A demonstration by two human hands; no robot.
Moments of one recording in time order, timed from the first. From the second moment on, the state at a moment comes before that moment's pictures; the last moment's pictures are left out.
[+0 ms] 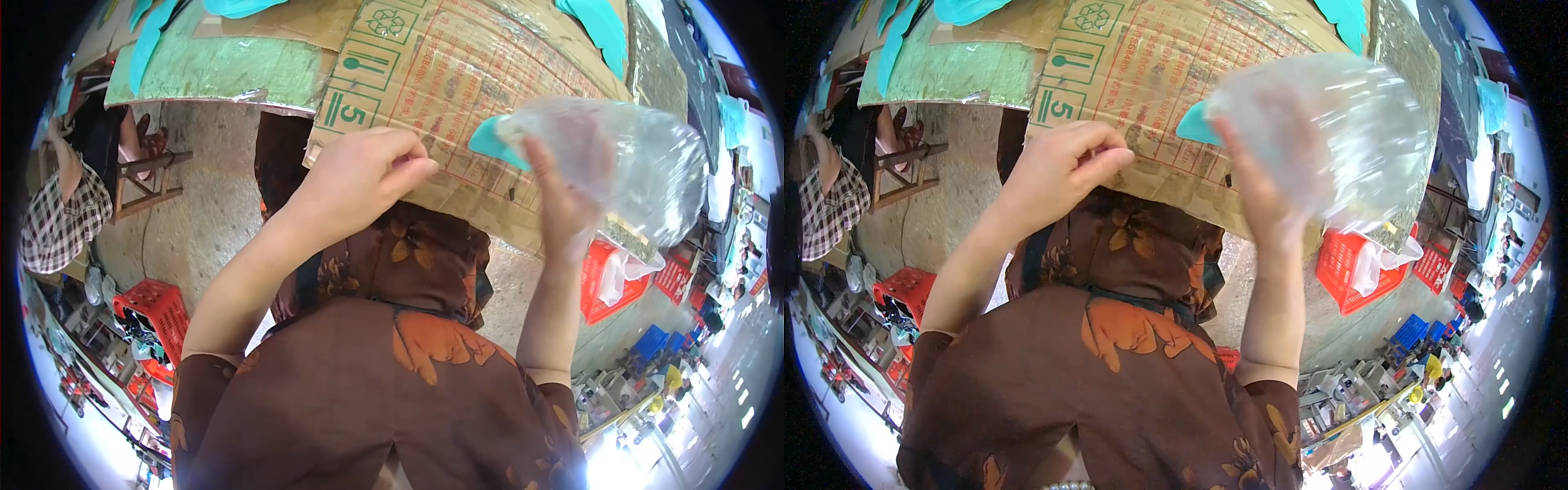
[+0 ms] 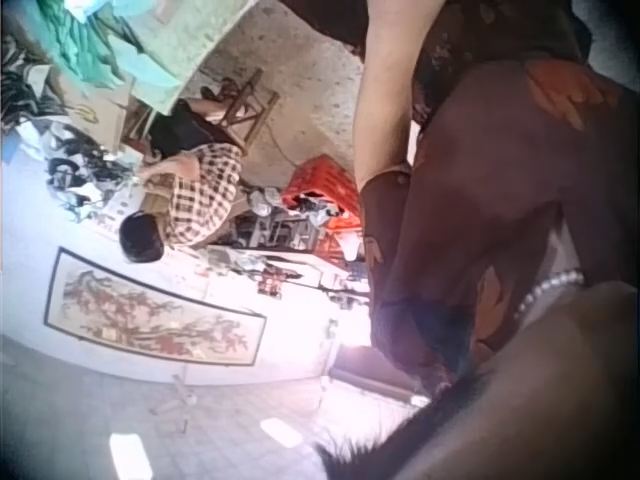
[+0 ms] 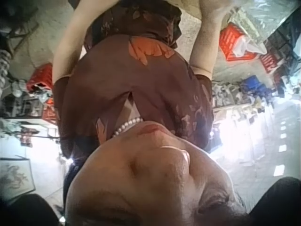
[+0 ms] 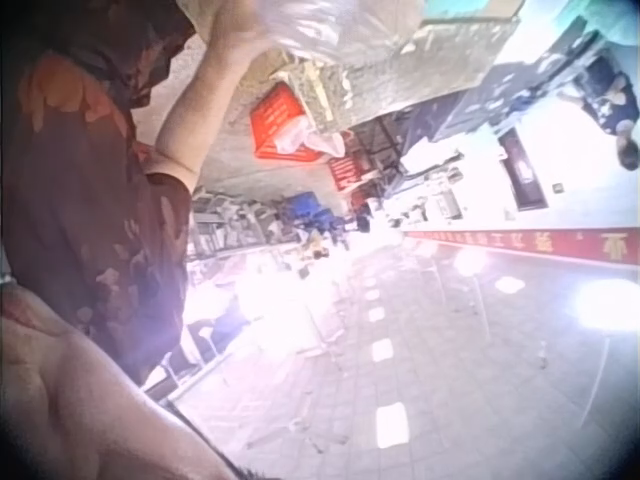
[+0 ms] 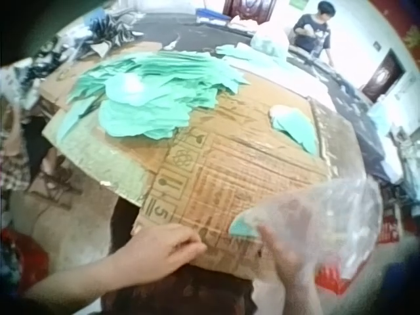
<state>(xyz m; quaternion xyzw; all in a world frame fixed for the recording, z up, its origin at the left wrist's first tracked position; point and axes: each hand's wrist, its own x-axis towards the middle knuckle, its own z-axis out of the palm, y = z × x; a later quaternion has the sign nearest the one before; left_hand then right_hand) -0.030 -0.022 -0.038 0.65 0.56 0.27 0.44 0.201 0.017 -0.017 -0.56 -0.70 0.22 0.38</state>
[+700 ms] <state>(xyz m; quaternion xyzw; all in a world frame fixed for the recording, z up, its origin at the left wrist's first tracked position) -0.019 -0.005 -0.018 0.43 0.51 0.21 0.71 0.210 0.014 -0.017 -0.54 -0.70 0.23 0.41</state>
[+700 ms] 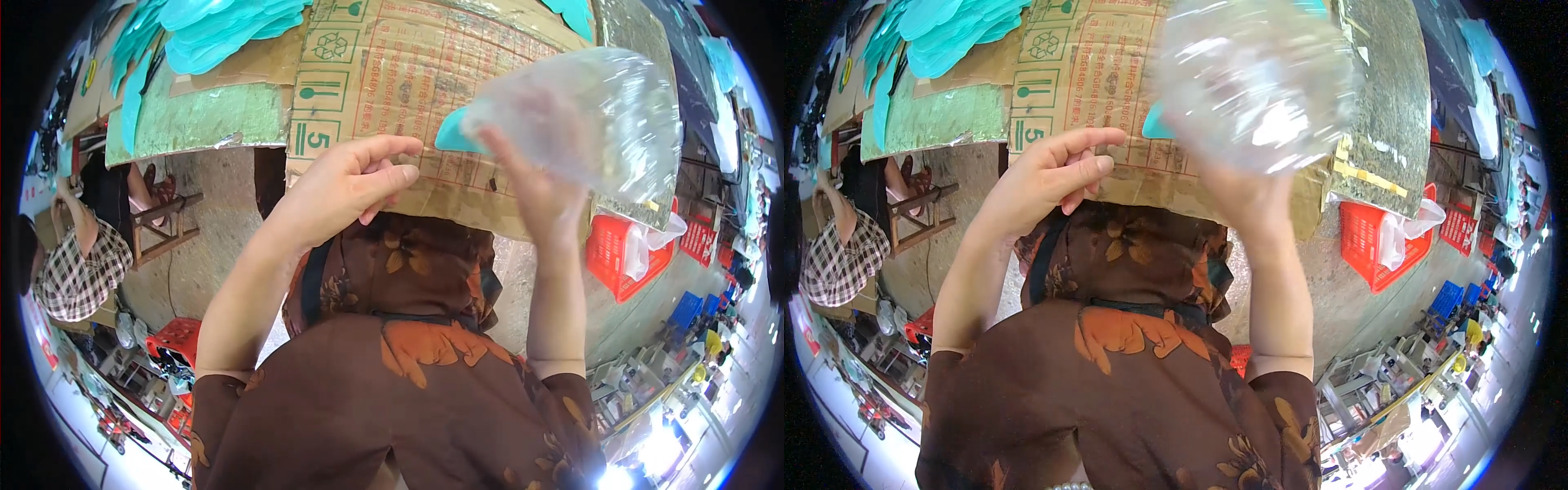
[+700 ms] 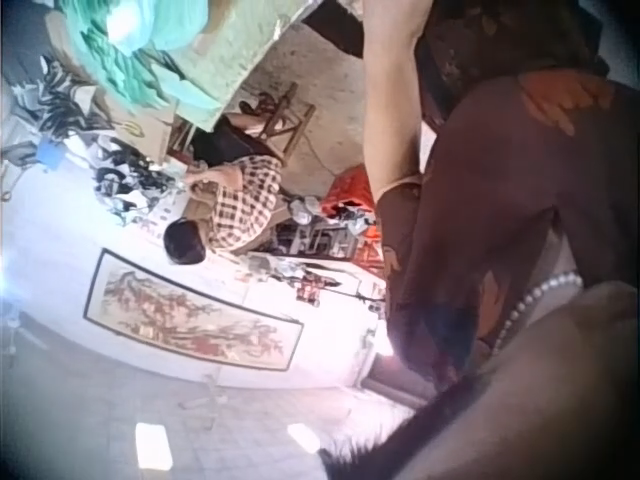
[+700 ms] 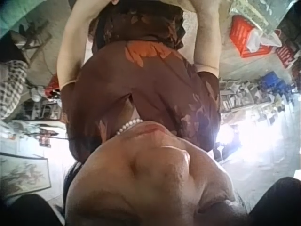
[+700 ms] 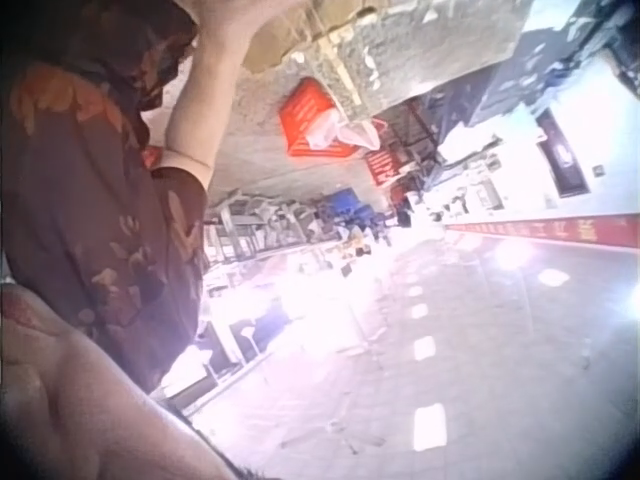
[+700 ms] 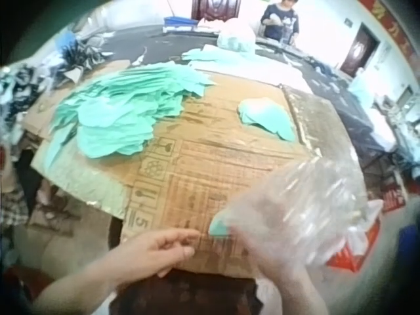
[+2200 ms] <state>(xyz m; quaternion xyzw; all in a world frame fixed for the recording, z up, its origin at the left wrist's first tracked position) -0.016 0.002 -0.020 0.30 0.52 0.25 0.76 0.256 0.020 -0.016 -0.59 -0.60 0.25 0.48</state>
